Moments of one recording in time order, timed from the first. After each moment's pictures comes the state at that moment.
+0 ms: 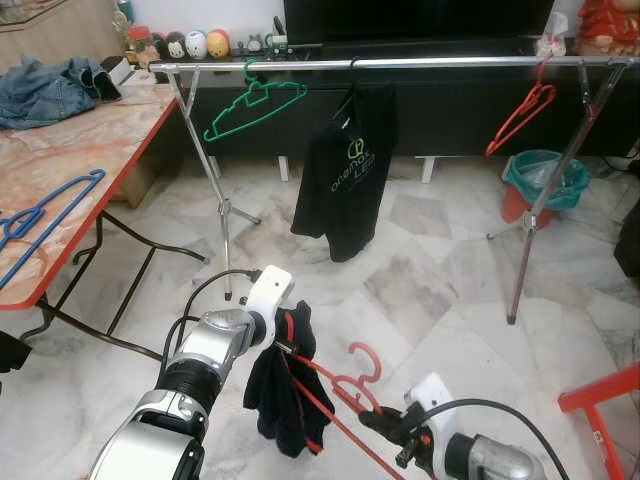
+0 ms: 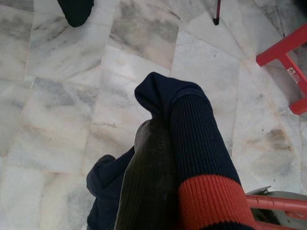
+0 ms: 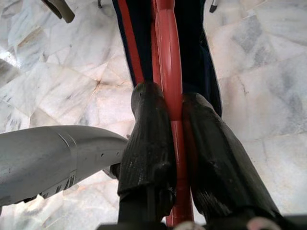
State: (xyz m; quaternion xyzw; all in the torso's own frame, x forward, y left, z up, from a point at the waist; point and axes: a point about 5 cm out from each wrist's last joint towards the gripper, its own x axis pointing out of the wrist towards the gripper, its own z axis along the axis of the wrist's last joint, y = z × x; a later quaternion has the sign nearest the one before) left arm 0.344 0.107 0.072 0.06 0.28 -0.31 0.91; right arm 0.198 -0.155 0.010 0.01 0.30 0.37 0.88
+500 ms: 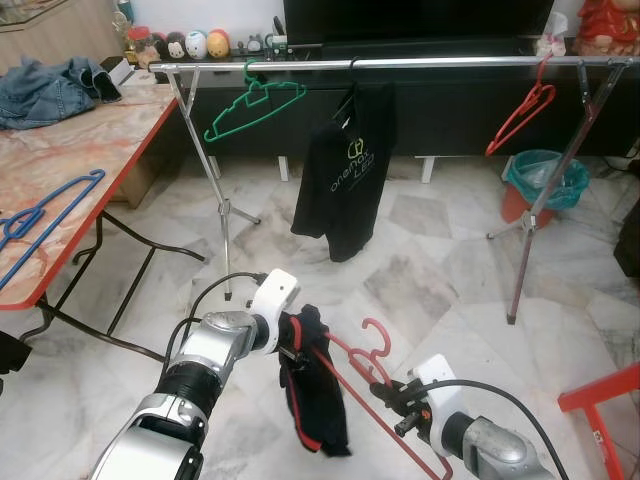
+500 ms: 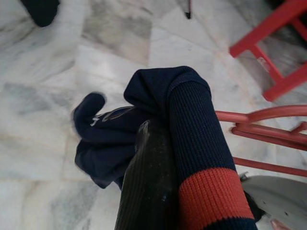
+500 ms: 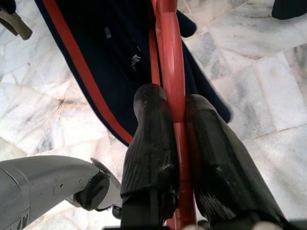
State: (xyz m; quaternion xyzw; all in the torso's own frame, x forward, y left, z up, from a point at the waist) left arm 0.337 0.096 0.077 0.06 0.28 -0.38 0.88; right arm 0.220 -0.159 0.013 -0.02 0.28 0.30 0.91
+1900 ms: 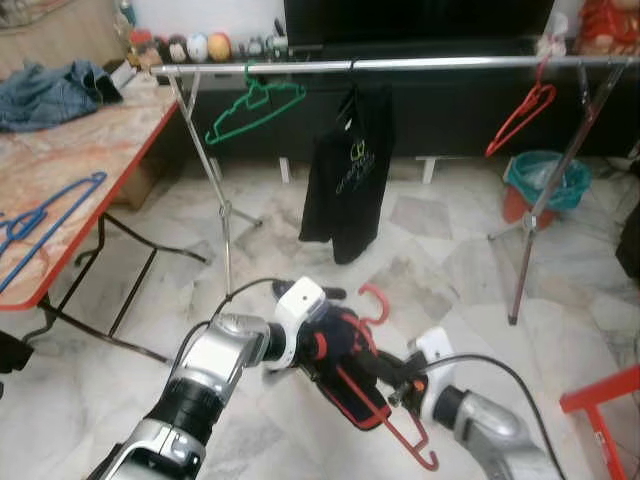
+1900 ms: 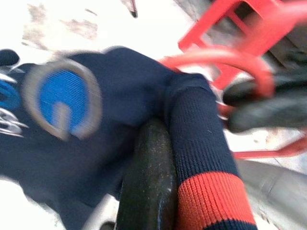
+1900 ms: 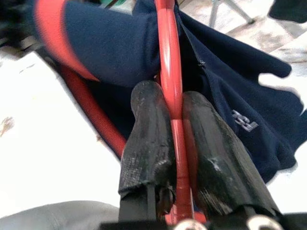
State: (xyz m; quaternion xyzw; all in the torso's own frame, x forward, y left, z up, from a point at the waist) left arm 0.311 0.075 0.093 0.04 0.28 -0.46 0.84; right arm 0.239 -0.154 0.035 0.07 0.20 0.37 0.90
